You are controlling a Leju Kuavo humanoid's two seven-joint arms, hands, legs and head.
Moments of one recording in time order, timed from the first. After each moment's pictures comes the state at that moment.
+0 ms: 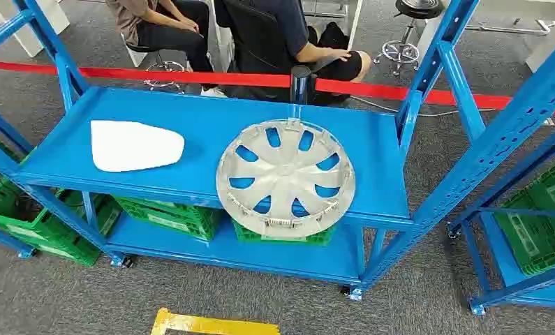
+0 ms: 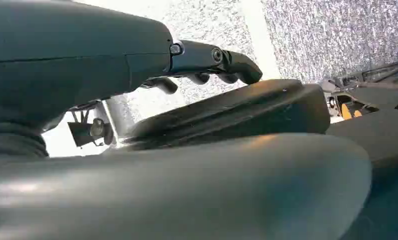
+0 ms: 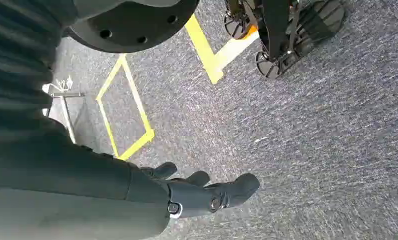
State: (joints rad) left arm -0.14 -0.03 -1.18 -0.22 0.78 0.12 0.31; right arm -0.16 -0.01 0.78 -0.39 -1.00 -0.69 0.10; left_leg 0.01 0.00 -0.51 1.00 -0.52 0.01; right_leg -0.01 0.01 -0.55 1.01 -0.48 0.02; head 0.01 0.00
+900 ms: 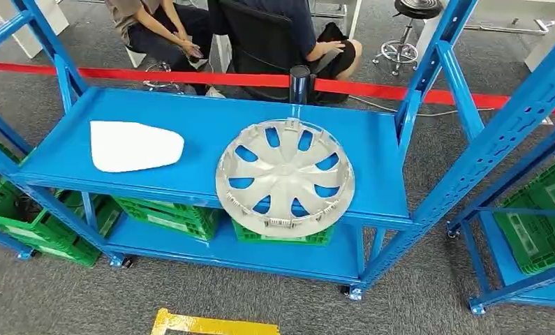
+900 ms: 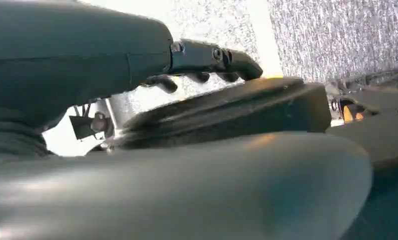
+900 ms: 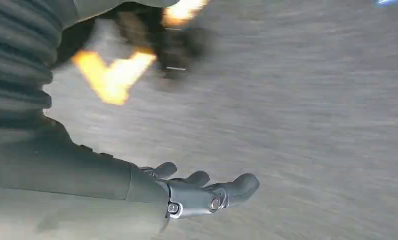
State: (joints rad) left arm -0.14 -0.05 -1.19 -0.21 0.81 0.18 0.28; right arm -0.18 0.03 0.53 -0.31 -1.15 -0.69 -0.56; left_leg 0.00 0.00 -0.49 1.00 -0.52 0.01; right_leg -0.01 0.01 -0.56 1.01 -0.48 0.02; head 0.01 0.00
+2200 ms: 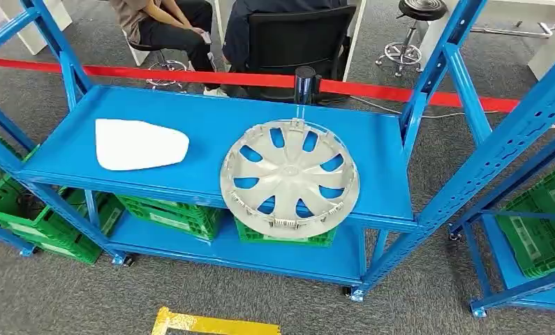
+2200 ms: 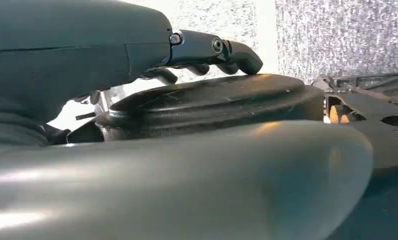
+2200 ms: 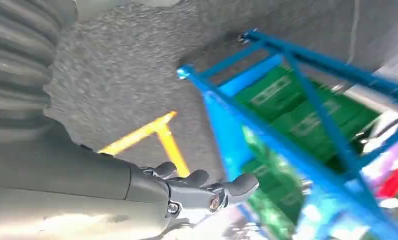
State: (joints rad) left arm -0.12 -0.08 -1.16 -0.20 0.89 0.28 0.26; right arm 0.12 0.09 -0.27 -1.31 0.33 -0.69 -0.44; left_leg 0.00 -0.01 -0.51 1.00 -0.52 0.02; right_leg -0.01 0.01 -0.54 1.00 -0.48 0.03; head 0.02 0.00
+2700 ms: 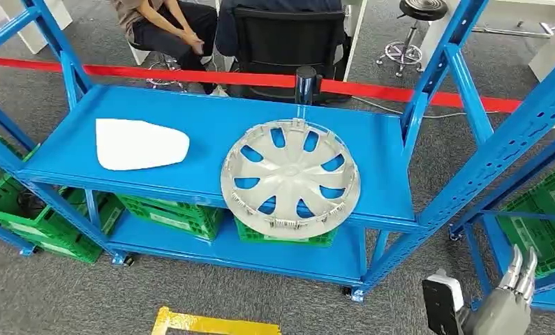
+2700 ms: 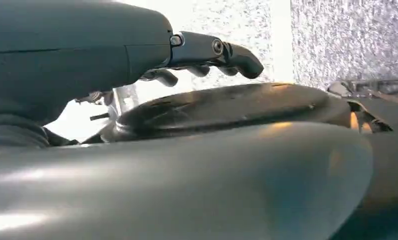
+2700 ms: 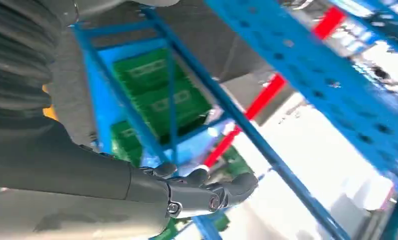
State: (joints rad) left arm -0.12 -0.08 -1.16 -0.20 0.88 0.28 0.28; right arm 0.16 0.05 0.08 -1.82 0.99 -0.69 -0.04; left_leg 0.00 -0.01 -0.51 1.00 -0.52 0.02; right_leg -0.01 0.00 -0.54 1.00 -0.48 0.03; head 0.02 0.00
